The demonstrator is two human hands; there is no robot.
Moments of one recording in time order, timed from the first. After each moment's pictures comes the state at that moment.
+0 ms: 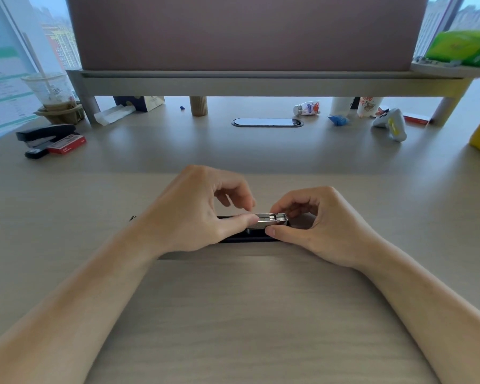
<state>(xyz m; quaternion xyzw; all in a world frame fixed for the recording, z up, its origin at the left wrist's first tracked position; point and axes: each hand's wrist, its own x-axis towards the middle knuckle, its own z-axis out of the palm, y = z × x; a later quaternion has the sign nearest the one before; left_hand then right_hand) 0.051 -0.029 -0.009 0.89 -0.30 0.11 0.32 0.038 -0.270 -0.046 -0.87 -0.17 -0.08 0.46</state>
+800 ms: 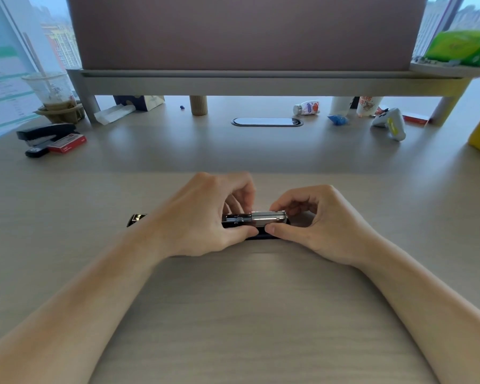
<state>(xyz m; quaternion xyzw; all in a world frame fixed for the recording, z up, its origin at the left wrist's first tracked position) 0.052 -0.034 -0.014 0.90 -0.33 0.07 0.29 0.042 -0.271 -0.052 -0.88 -0.17 -0.08 0.44</state>
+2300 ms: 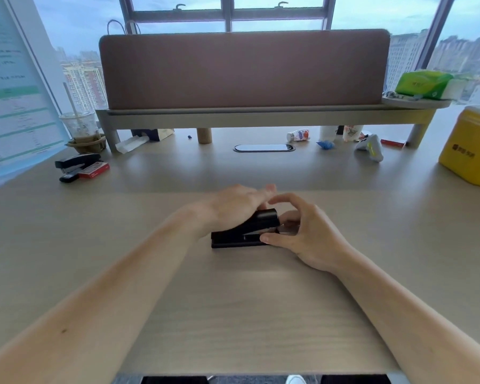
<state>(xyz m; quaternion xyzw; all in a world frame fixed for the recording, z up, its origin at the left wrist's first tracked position) 0.048 -0.075 0.024 0.93 -0.16 -0.14 0.30 0.025 -0.261 -0.053 -0.86 -0.11 -0.08 0.49</state>
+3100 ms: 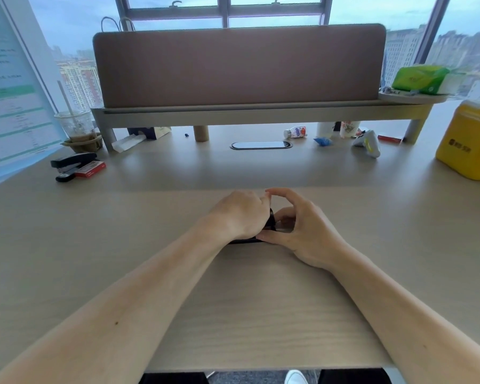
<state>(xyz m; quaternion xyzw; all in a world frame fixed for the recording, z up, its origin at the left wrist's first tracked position) 0.058 -0.106 -0.005 0.98 -0.16 -0.03 0.15 0.024 -0.262 -0.055 -0.87 -0.12 -0.10 0.47</state>
